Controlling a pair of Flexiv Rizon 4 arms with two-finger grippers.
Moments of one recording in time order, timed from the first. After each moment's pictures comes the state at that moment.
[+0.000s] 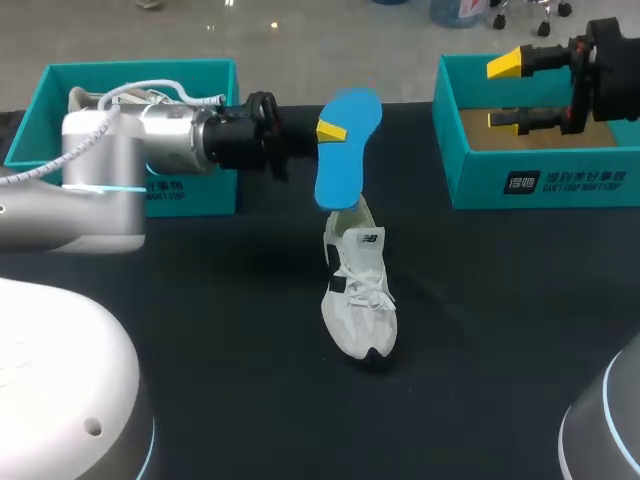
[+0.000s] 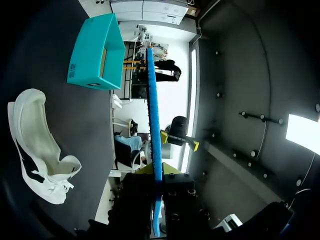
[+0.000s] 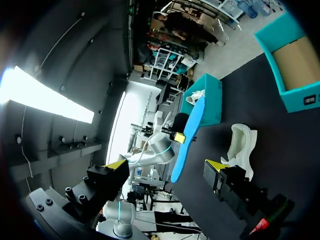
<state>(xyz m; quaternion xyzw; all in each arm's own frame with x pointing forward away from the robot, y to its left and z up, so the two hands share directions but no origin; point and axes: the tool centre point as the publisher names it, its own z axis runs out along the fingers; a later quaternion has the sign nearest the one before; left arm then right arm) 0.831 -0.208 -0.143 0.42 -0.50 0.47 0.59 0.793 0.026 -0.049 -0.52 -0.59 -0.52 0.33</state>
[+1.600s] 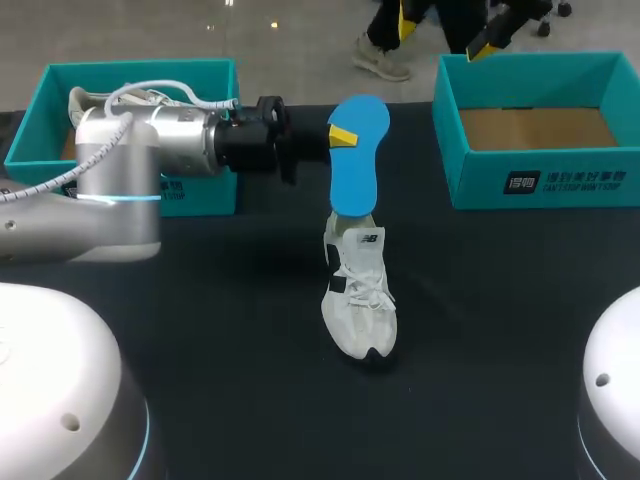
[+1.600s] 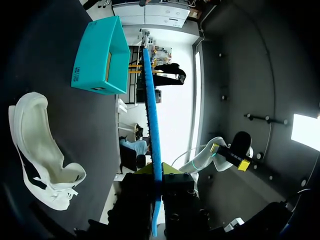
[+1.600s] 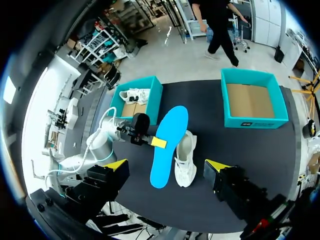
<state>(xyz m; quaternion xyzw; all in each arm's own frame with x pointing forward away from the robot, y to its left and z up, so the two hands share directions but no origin) 0.835 -0.223 -0.153 0.44 -0.50 0.47 0.57 0.798 0.097 0.016 -0.66 -0.71 -0.25 0.03</state>
